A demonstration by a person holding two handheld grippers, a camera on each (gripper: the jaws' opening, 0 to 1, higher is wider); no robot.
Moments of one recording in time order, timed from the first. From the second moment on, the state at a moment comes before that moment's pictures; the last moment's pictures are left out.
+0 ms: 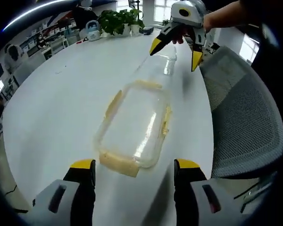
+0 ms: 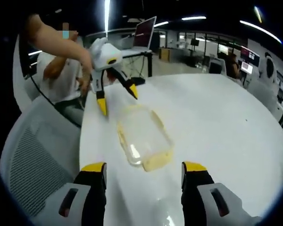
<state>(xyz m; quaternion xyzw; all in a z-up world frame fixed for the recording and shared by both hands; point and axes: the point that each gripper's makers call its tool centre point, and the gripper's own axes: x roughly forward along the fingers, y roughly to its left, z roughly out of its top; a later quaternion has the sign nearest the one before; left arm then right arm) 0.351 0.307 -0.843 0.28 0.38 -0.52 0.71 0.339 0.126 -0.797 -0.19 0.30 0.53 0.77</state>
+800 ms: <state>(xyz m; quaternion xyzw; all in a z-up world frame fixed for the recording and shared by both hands) 0.361 0.311 -0.861 0.37 0.37 -0.56 0.64 0.347 0.130 -0.827 -0.24 0.34 0.56 0.72</state>
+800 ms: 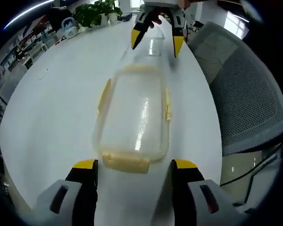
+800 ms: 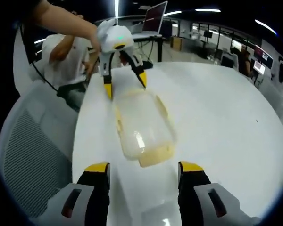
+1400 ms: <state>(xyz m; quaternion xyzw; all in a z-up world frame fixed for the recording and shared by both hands) 0.362 0.306 -0.864 0.38 0.38 -0.58 0.61 0.359 0.141 -0.847 -0.30 0.34 0.59 0.67</state>
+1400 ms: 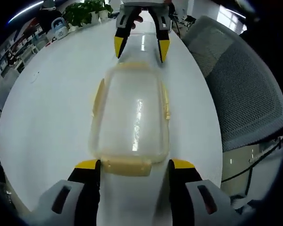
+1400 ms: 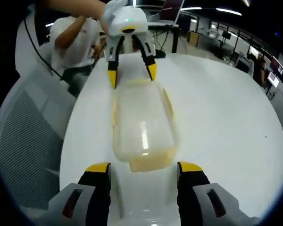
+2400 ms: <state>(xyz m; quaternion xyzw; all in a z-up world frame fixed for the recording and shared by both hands) 0.365 0.306 -0.864 0.38 0.39 -0.58 0.61 0.362 0.146 -0.864 -0.35 0.35 0.60 0.63</state>
